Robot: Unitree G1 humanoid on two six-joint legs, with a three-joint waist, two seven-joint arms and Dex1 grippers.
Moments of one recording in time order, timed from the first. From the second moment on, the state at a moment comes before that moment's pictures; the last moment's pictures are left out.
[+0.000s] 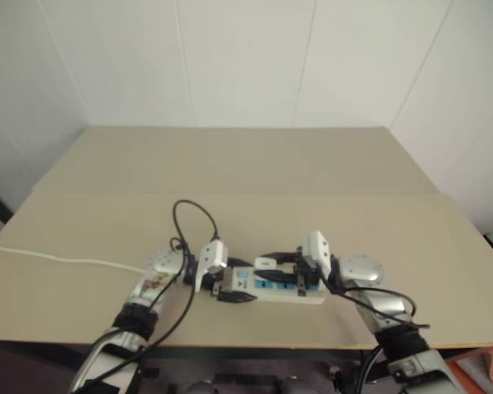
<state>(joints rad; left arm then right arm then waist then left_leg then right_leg) -0.55 0.35 -0.21 0.52 -0.17 -0.13 -1.40 -0.42 -0.41 0.19 0.21 0.33 -0.07 1.19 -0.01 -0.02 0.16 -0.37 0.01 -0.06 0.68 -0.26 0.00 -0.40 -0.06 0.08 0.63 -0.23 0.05</state>
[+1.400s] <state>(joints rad) -0.52 0.39 -0.21 0.48 -0.20 -0.12 -1.38 -0.46 -0.42 0.22 0.29 0.33 -0.02 1.21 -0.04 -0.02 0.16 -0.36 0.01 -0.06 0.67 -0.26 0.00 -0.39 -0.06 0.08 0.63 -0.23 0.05</state>
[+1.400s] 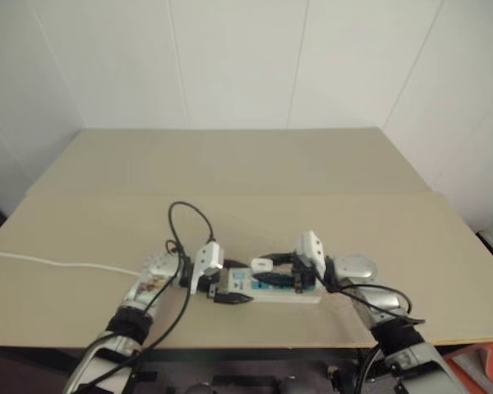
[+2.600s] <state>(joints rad) -0.46 0.60 -0.11 0.12 -0.38 0.09 -1.45 -0.45 -0.67 0.07 0.11 0.40 0.15 1.32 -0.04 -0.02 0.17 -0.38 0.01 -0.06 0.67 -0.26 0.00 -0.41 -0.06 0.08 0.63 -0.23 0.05</state>
